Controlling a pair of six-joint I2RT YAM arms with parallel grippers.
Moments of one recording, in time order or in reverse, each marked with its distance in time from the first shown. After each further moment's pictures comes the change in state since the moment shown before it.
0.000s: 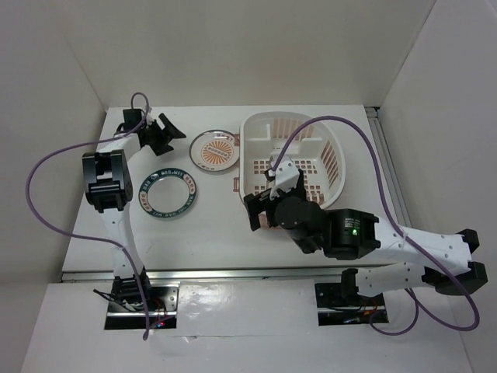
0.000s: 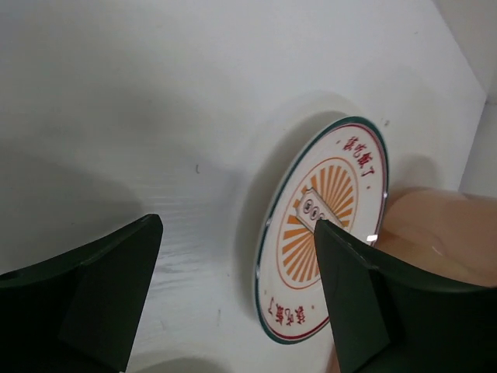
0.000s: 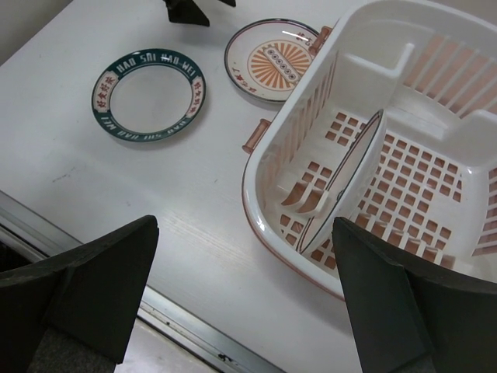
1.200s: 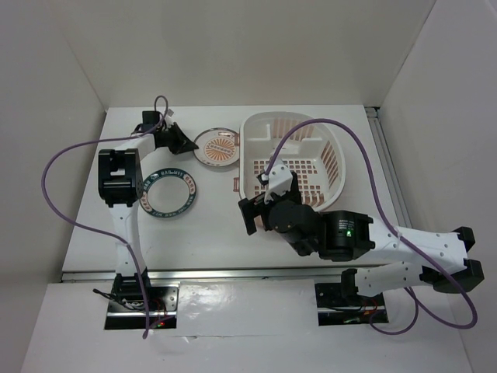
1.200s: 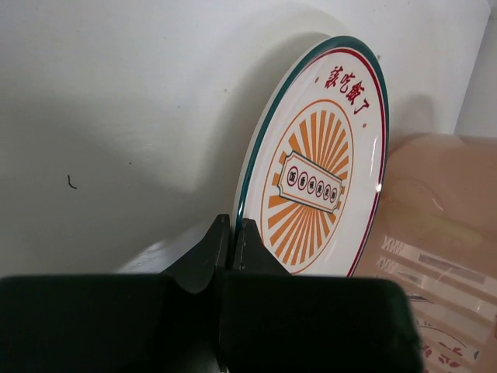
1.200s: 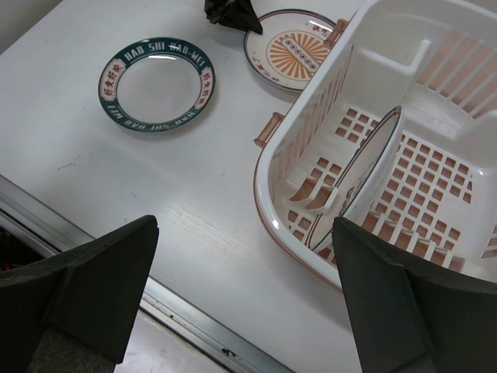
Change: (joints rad) left arm -0.096 0.134 0.086 -0.047 0.117 0.034; right arm 0.021 0.028 0.002 0.002 -0.008 0.003
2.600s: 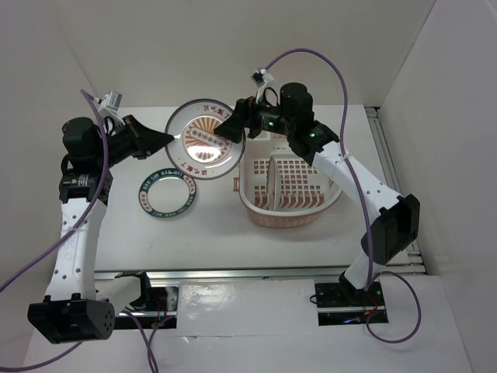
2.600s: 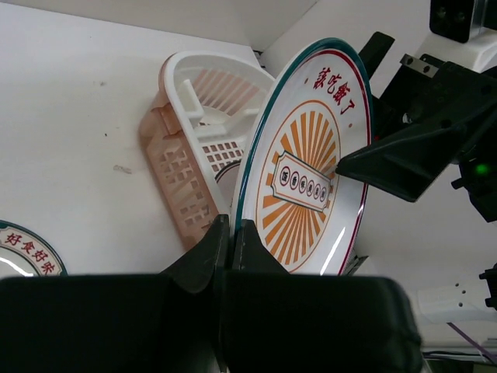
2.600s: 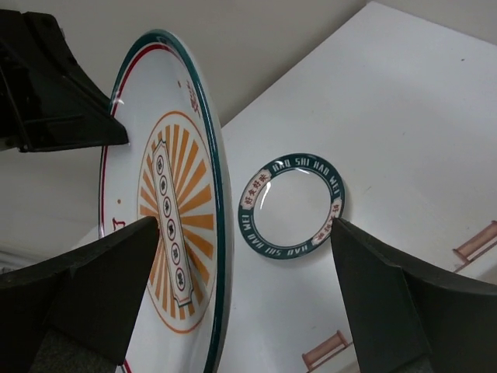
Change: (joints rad) left arm 0.048 -1.314 -0.577 -0.060 0.112 -0.022; right arm -0.842 0.528 0.358 0.515 -1.380 0.050
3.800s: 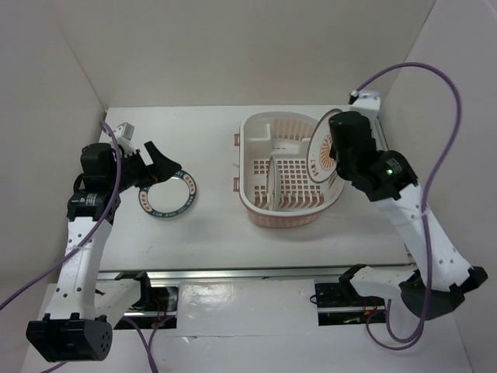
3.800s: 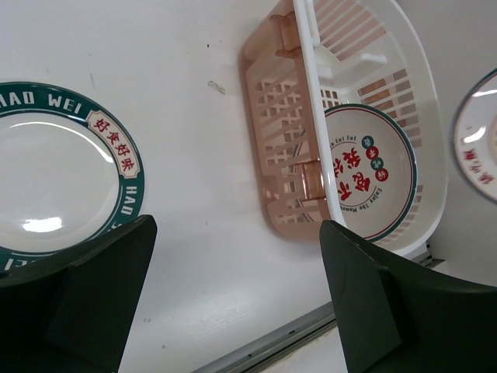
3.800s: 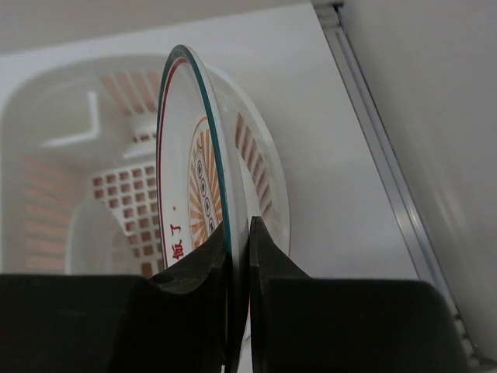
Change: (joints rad) left arm -0.059 -0.127 -0.185 -0.238 -0.282 0.145; right arm 0.005 -0.465 0.016 -0.847 1.324 -0.057
